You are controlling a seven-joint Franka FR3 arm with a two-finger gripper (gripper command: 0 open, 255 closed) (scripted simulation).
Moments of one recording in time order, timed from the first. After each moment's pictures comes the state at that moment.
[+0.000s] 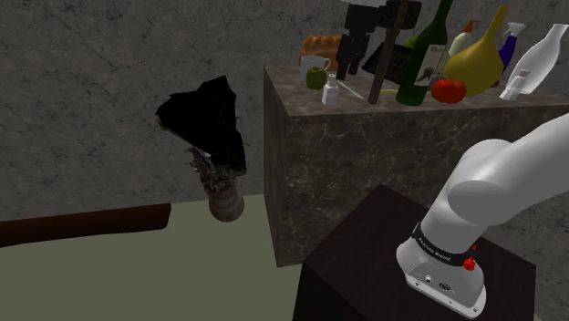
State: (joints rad) arm 0.01 -0.58 -0.07 -2.19 0.02 1.65 -0.23
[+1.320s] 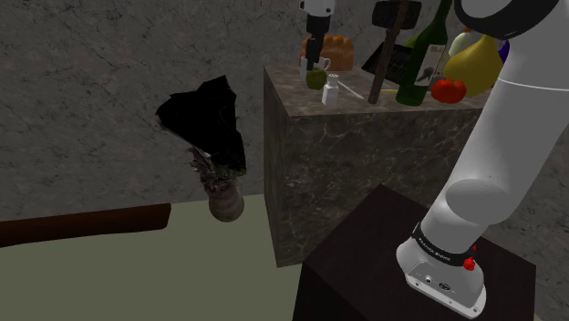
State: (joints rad) arm -0.02 0.10 -0.21 -1.60 -0.04 1.78 -0.66
